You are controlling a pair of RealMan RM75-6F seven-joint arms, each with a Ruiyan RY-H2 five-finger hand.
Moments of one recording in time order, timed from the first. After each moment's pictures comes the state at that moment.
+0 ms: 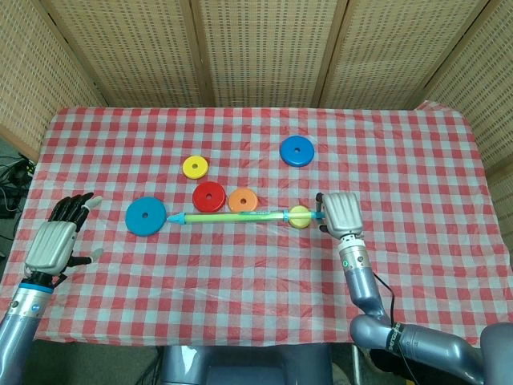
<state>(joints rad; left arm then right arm) -0.32 -1.18 -0.15 -1.67 1.37 1.22 0.07 0.69 -1.64 0.34 -1.50 -0.88 1.17 -0.69</state>
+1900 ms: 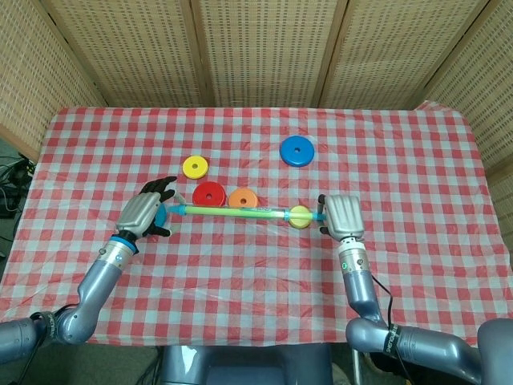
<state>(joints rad) -0.71 -1.35 -0.27 -1.71 0.85 0.93 0.21 0.72 -1.63 0.31 -1.56 -0.79 1.24 -0.69</state>
